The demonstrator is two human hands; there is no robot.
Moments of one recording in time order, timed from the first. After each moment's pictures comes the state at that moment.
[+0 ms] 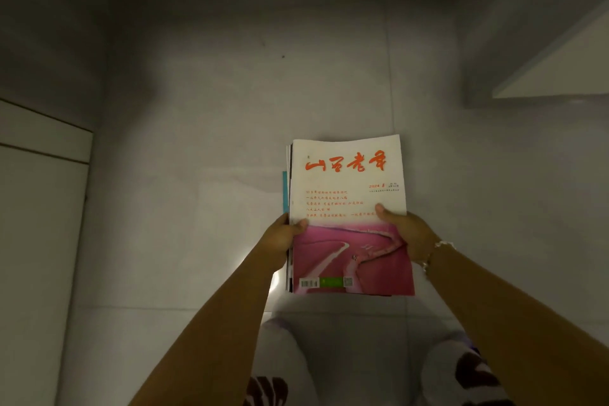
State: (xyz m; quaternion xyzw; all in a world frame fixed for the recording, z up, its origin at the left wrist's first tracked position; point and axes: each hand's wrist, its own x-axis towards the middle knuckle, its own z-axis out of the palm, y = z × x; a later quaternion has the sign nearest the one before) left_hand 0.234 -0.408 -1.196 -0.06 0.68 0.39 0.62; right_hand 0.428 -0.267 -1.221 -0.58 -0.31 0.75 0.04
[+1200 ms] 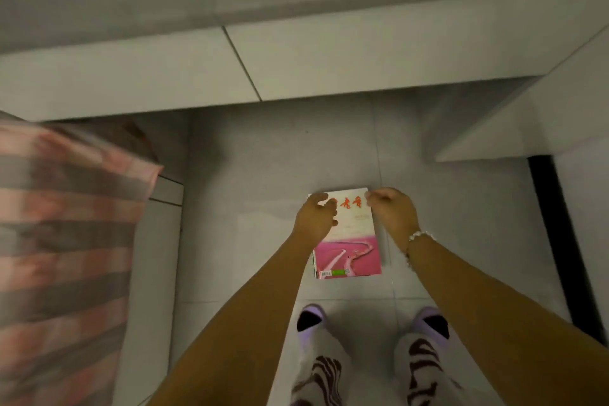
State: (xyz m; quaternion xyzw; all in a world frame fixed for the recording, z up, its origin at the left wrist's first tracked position) left_hand 0.223 -0.358 -0.832 0.07 0.76 0.35 0.54; right_hand 0.347 -0.274 -0.854 -0.62 -0.55 0.55 0.08
